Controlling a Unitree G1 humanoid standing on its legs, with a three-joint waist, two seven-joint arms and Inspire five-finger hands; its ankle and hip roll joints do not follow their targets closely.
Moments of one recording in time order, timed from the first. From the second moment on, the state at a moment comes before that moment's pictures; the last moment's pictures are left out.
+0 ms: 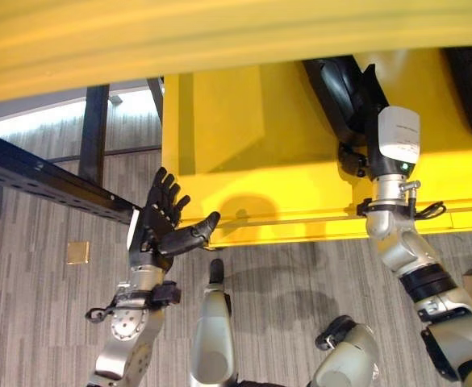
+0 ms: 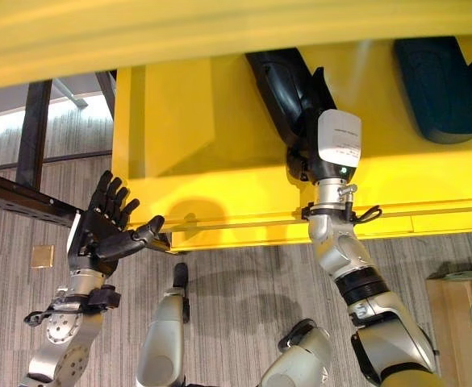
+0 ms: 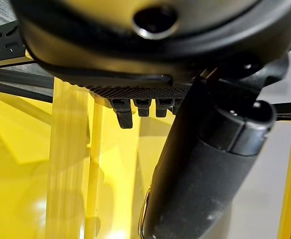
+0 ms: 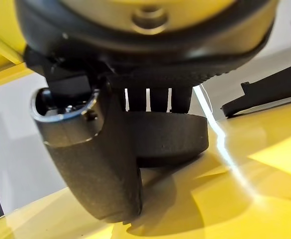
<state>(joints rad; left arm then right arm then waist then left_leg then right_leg) 0.11 0.46 -0.16 -0.17 -0.58 -0.29 0.19 -0.67 -0.56 0.32 0.41 -0.62 0.09 -0.62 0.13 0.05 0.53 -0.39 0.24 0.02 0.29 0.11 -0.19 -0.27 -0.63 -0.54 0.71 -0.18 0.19</state>
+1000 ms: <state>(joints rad) 0.11 0.46 -0.16 -0.16 -0.58 -0.29 0.21 -0.65 -0.51 0.23 0.44 -0.54 0.10 -0.69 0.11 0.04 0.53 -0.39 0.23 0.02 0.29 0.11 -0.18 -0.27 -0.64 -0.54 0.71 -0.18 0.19</state>
